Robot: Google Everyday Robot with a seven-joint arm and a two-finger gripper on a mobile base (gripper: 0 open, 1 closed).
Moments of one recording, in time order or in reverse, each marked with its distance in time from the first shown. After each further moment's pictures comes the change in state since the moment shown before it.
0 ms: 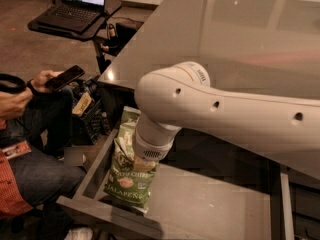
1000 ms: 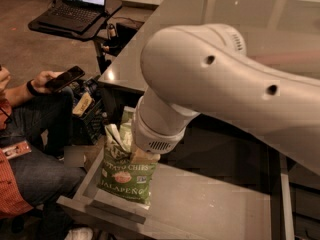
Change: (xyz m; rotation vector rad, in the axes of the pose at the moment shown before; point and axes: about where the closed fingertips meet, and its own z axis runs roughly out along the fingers) arm -0.022 0.027 -0.092 0.059 -0.054 -0.087
